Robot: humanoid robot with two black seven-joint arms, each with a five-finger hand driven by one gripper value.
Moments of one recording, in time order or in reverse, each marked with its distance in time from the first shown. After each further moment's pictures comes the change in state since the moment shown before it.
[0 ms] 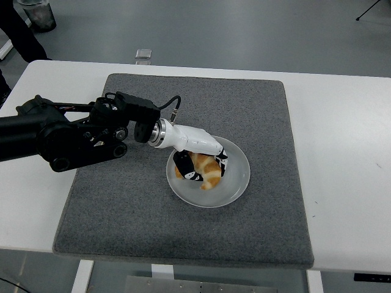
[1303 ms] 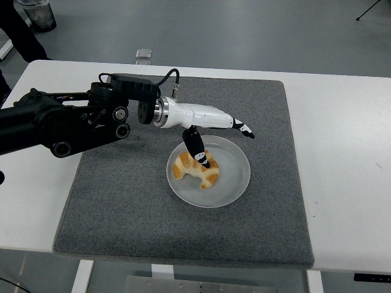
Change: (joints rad) left arm 0.000 -0.001 -0.169 0.007 -0.149 0.000 -0.001; right arm 0.000 0.000 0.000 0.000 0.000 0.000 0.000
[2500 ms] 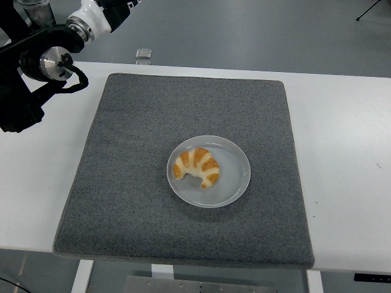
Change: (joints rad) left arm 0.062 0.042 -0.263 0.465 -1.512 0.106 0.002; right arm 0.000 0.000 0.000 0.000 0.000 0.000 0.000
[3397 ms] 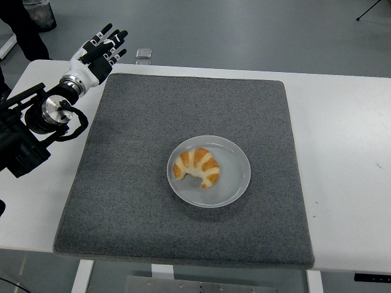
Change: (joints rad) left arm 0.234 -0.046 -0.110 0.020 -0.115 0.083 0.003; right arm 0.000 0.000 0.000 0.000 0.000 0.000 0.000
